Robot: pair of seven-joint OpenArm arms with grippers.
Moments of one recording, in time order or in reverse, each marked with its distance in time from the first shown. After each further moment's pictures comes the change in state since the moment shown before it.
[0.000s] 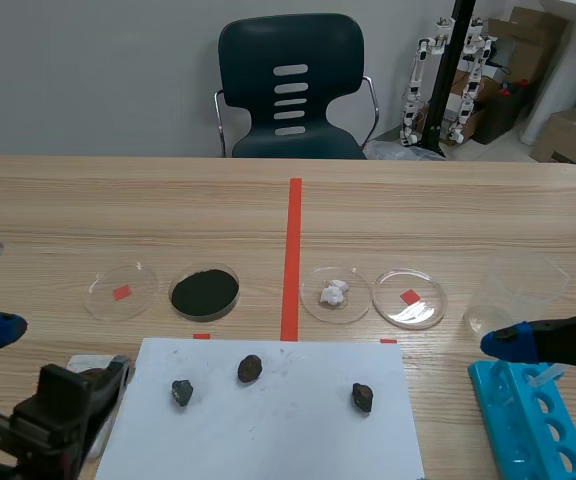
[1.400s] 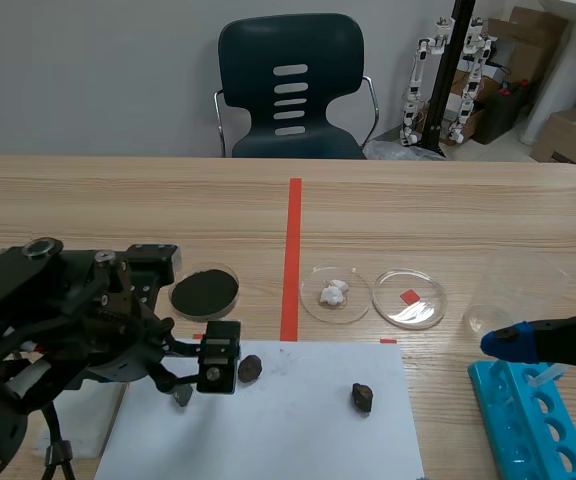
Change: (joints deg) left arm -44.5 14.7 24.0 -34.7 5.3 25.2 39.7; right arm 0.0 0.0 0.0 0.0 0.0 0.0 0.0
